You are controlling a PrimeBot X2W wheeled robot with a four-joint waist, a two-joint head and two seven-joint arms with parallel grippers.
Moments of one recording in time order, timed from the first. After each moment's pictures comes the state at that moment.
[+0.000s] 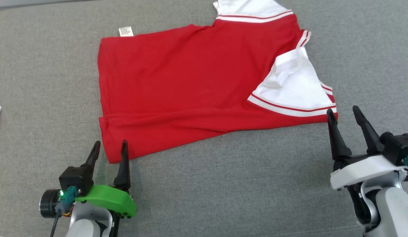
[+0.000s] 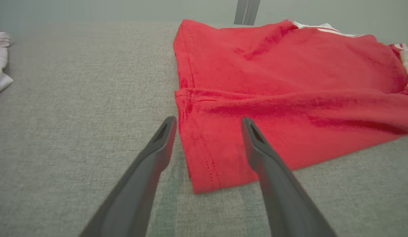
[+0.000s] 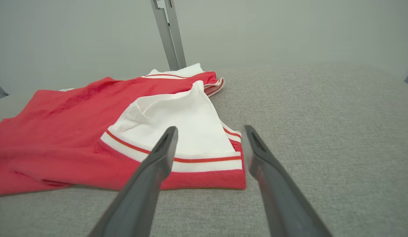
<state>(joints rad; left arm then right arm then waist) -0.11 0.15 -0.18 0.17 -0.30 0.03 -0.13 -0.12 -0.17 0.00 0.06 0.27 0.13 -0.13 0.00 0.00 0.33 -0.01</state>
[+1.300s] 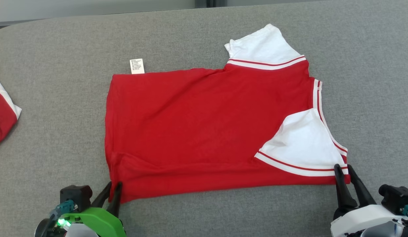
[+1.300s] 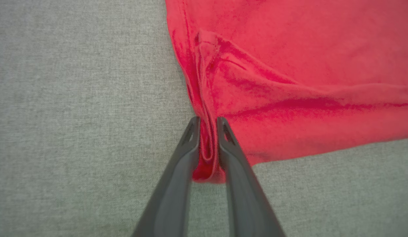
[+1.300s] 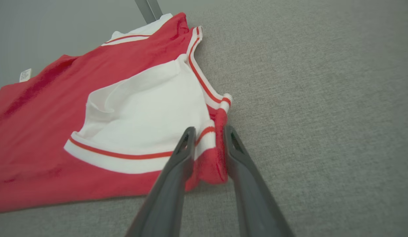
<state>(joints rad) 0.04 0.27 -0.21 0.07 -0.44 -0.02 0.20 0.09 -0.10 -0.05 0.14 0.36 0.13 -0.15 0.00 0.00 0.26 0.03</state>
